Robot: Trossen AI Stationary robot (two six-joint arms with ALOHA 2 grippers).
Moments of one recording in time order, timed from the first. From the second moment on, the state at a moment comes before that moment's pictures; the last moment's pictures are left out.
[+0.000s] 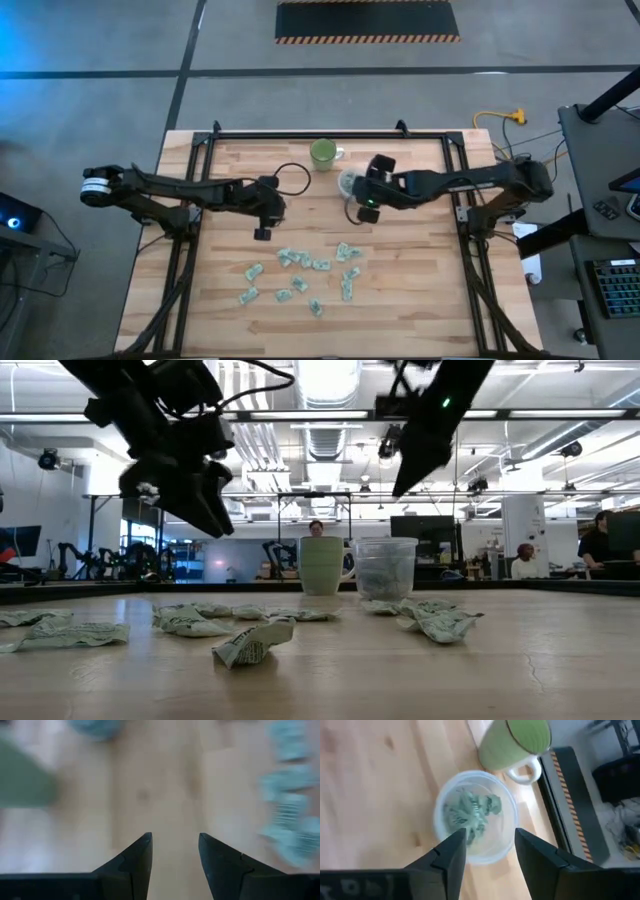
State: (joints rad) left arm 0.08 1.23 0.68 -0.30 -0.06 0.27; right arm 0.00 1.52 1.15 -0.69 0.56 0.07
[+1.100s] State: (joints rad) left arm -0.03 1.50 0.54 0.21 0.31 0.27; right arm 0.26 1.25 0.93 -0.69 0.55 0.24
